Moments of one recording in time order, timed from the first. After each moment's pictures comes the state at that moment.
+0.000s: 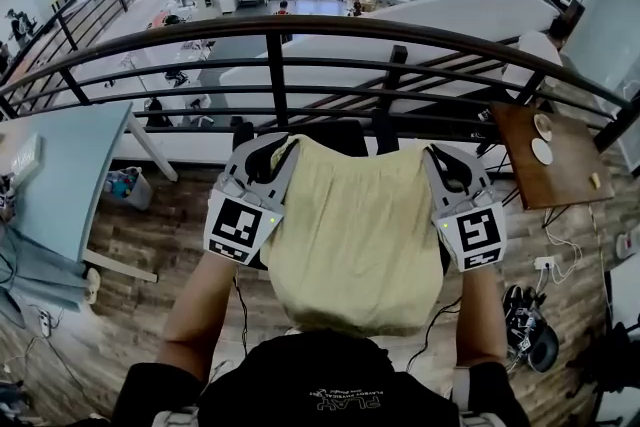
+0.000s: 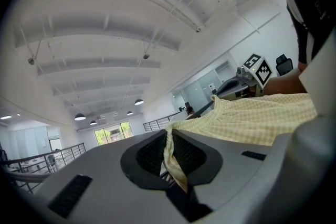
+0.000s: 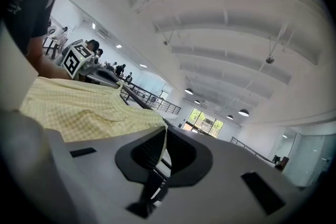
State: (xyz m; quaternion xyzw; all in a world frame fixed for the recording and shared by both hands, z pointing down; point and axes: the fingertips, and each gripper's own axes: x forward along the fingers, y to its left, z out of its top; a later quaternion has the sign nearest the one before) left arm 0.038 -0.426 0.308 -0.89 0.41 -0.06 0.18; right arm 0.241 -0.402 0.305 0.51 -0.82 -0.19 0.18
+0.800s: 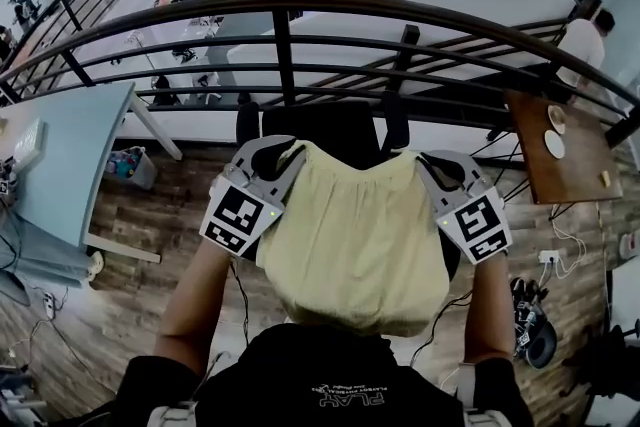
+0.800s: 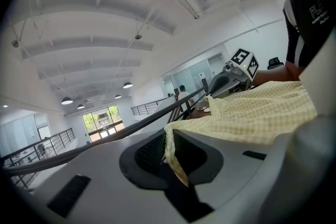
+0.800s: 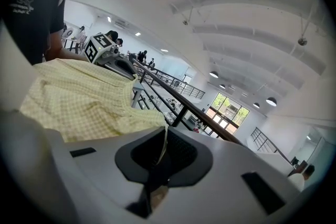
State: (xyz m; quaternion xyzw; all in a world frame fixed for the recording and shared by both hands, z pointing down) left arm 0.047 -0.441 0.375 -0.91 0.36 -0.15 0.12; right arm 0.233 -0.418 0.381 0.40 -0.86 -0.13 0.29
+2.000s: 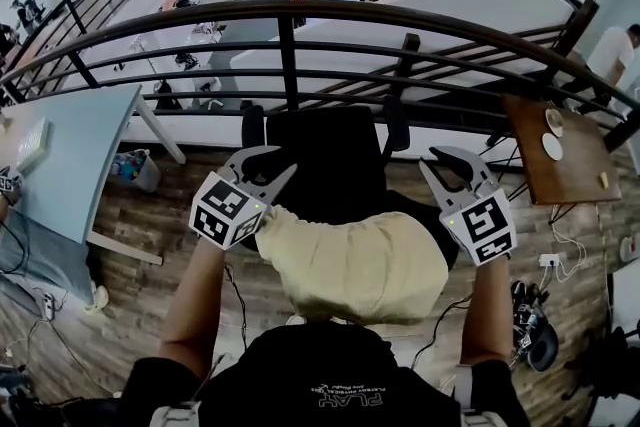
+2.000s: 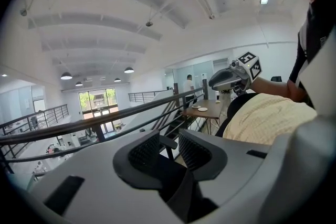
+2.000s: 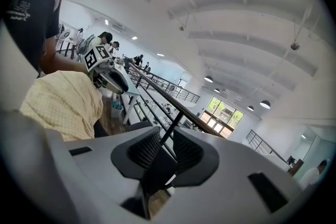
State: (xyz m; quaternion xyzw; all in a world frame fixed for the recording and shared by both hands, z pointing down) left arm 0.013 -0.418 0.399 -0.93 0.34 -0.16 0.01; right arm 0.229 -0.393 0.350 0.43 -0.85 -0.15 0.27
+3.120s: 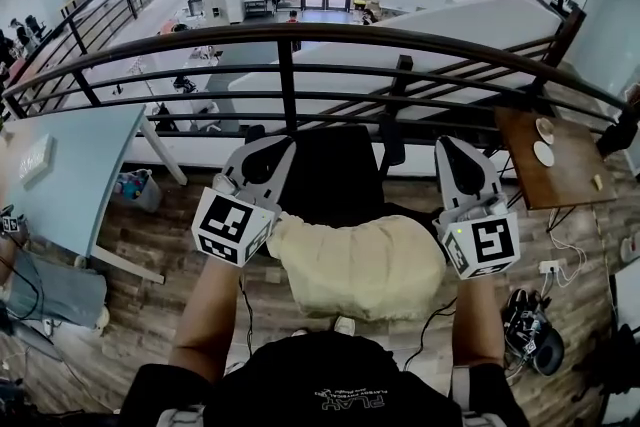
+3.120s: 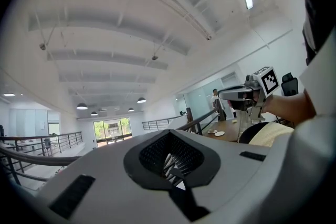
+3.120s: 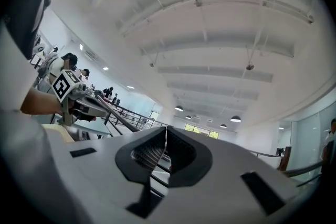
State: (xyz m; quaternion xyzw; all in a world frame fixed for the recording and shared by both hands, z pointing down) left arm 0.011 -0.382 0.278 -0.90 0.41 -0.02 0.12; right arm 0.226 -0.348 0.240 0.54 -0.82 -0.21 0.04
